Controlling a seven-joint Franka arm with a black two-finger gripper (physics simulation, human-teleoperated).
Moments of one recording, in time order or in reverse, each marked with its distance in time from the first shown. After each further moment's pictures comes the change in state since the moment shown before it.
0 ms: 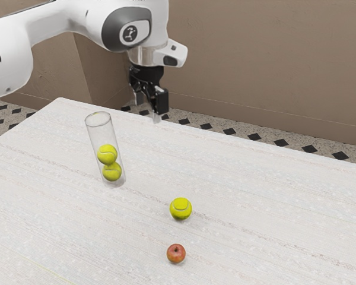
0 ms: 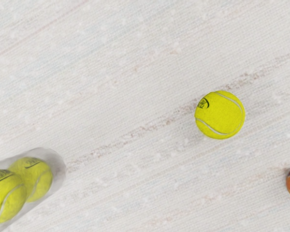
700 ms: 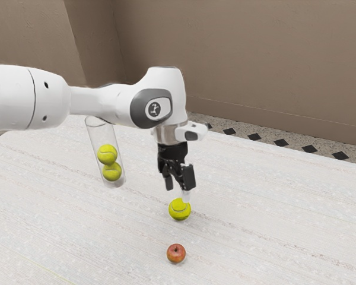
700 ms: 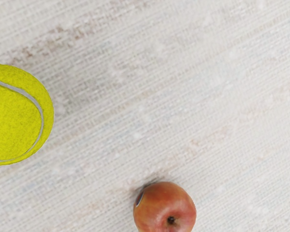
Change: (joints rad) arm 0.032 0.095 -0.056 -0.366 -0.377 0.274 0.058
